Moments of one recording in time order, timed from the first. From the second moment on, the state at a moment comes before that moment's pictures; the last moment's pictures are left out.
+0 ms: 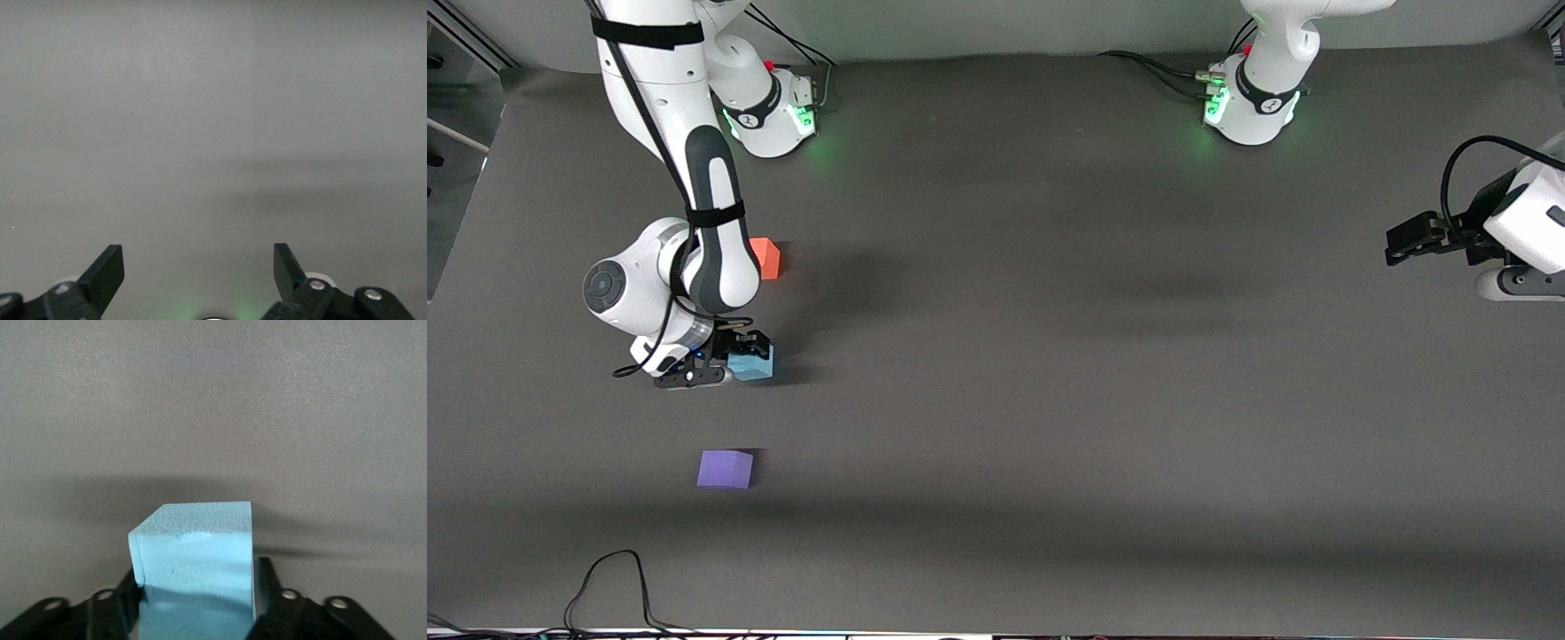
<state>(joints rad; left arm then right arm) 0.00 0.03 -0.03 -1.61 0.01 1.55 -0.02 0.87 0.56 -0.82 -2.21 0.79 2.44 -0.57</state>
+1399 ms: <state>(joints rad) 0.00 0.03 -0.03 -1.62 0.00 1.56 -0.02 1.26 0.46 -1.44 -1.50 0.54 1.48 -0.19</state>
